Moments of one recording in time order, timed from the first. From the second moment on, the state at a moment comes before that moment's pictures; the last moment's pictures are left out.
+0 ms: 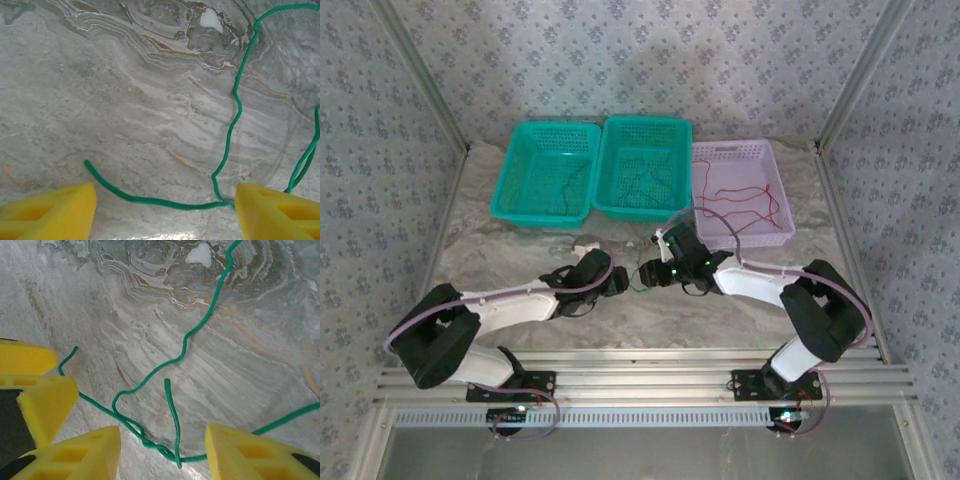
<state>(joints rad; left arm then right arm) -0.84 1.39 0.59 -0.09 -0.20 -0.94 0.74 1.57 0.79 -0.06 -0.21 0.44</state>
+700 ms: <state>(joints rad) -0.80 1.52 0.63 -0.06 -0.20 -0.94 0.74 1.65 0.81 0.00 -0.17 0.43</state>
